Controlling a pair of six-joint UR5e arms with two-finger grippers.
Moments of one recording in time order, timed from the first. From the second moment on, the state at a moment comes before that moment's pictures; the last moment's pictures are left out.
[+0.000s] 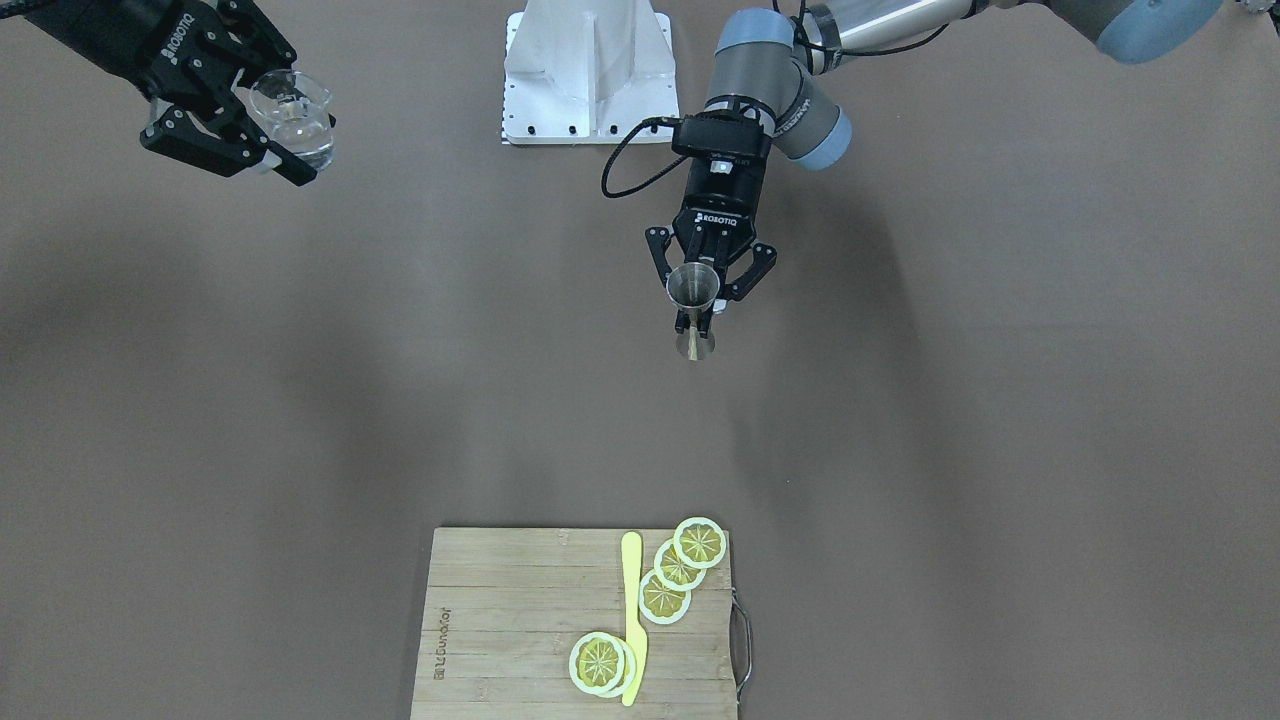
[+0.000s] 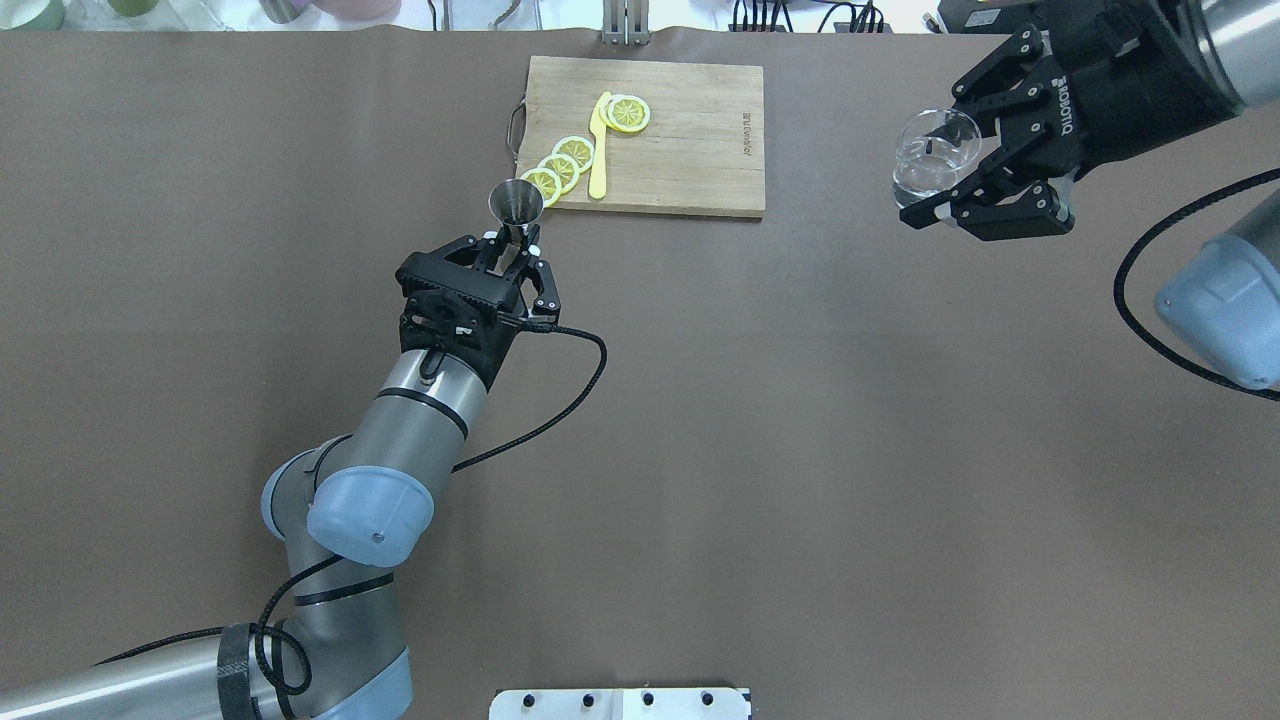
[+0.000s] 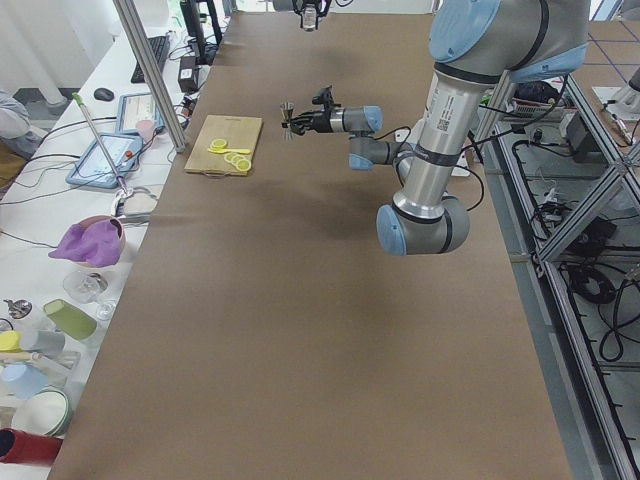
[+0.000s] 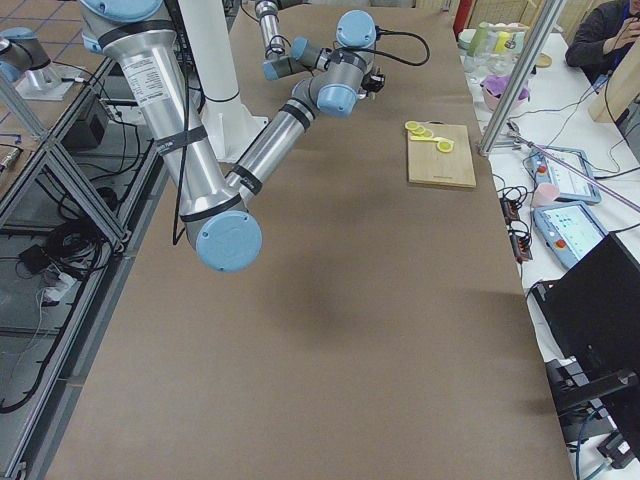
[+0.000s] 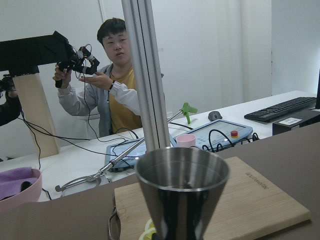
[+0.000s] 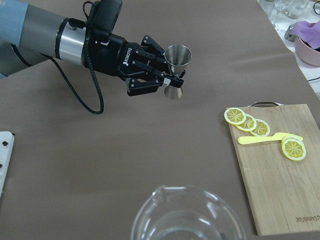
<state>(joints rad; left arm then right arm) -0.32 -2.09 -1.60 -2.60 -0.69 -0.62 1.06 -1.17 2.08 -1.28 2.48 -0.24</state>
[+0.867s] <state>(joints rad) -0.31 -2.11 -1.61 -2.62 -0.69 -0.63 1.04 -1.02 2.11 -1.70 2.31 -0.47</state>
